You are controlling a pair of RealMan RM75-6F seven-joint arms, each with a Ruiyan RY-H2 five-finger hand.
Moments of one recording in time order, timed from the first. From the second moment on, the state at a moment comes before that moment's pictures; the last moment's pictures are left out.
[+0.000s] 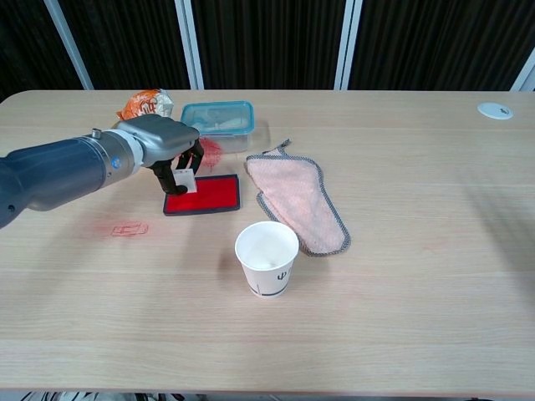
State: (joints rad) left arm -0.98 -1.79 -0.14 -1.12 0.69 0.82 0.79; right arm 0.07 -1.09 0.06 -1.66 -1.48 1.44 0.18
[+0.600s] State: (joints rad) left arm -0.98 -1.72 -0.15 -1.25 0.72 0.88 0.78; right arm 0.07 -1.09 0.06 -1.66 -1.49 1.45 0.18
